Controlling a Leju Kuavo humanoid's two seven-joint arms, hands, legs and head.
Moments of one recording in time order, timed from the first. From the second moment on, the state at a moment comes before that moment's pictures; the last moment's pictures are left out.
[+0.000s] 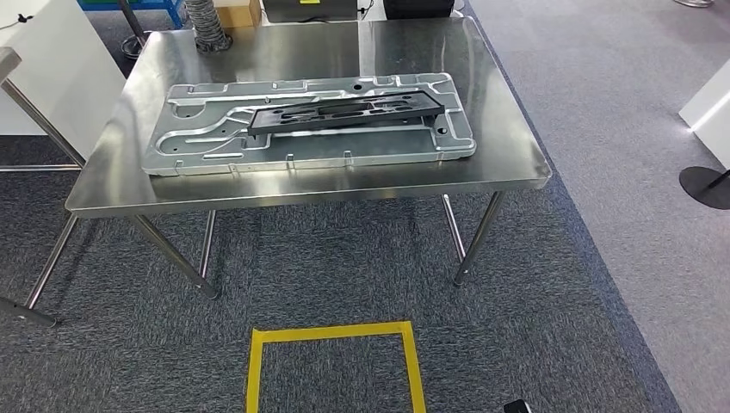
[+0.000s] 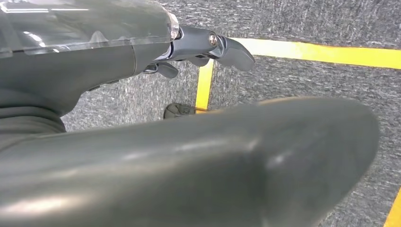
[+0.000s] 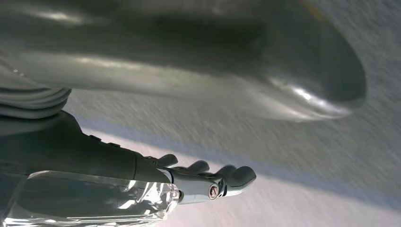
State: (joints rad) left arm -0.09 -0.10 1.20 -0.21 -0.95 -0.05 -0.33; right arm -0.08 -0.01 -0.84 -0.31 1.06 -0.60 -0.37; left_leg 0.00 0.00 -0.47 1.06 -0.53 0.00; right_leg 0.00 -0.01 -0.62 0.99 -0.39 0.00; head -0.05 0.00
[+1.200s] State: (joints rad) left arm -0.10 -0.10 1.17 -0.21 -1.01 -0.05 -0.31; right arm -0.06 0.06 -0.76 -0.20 1.25 -0.34 -0.05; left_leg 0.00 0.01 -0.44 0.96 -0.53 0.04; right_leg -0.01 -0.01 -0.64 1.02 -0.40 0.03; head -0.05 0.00
